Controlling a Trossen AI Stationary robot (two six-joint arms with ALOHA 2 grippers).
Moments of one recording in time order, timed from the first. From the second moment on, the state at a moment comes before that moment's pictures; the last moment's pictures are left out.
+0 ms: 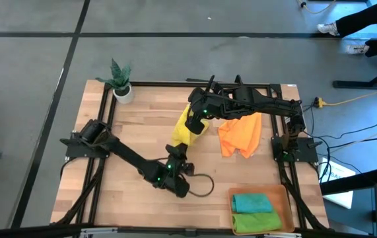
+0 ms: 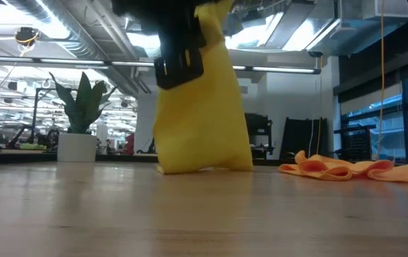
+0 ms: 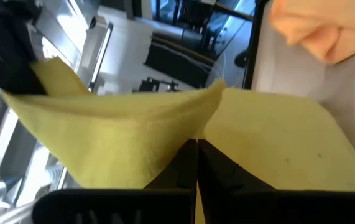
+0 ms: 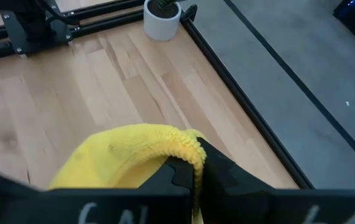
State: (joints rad) left arm -0.47 1.96 1.29 -0.13 -1.57 0.46; right arm 0.04 1.93 2.31 -1.28 0.49 0.35
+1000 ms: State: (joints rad) left arm -0.60 1.75 1.35 -0.19 -1.57 0.55; right arm 0.04 1.93 2.31 -1.39 0.45 0.36
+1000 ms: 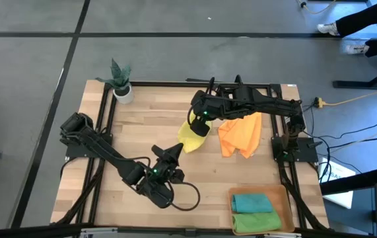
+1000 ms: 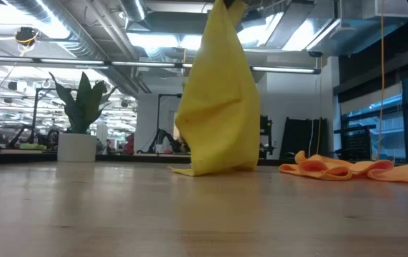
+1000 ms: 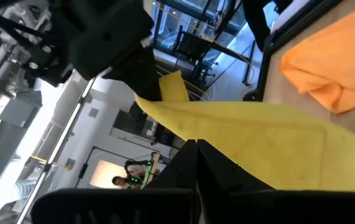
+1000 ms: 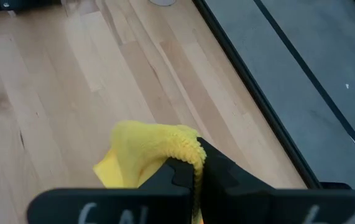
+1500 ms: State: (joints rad) left arm -0.67 1.75 1.35 -0.26 -1.27 0.35; right arm 0.04 1.93 2.31 -1.34 0.45 0.36
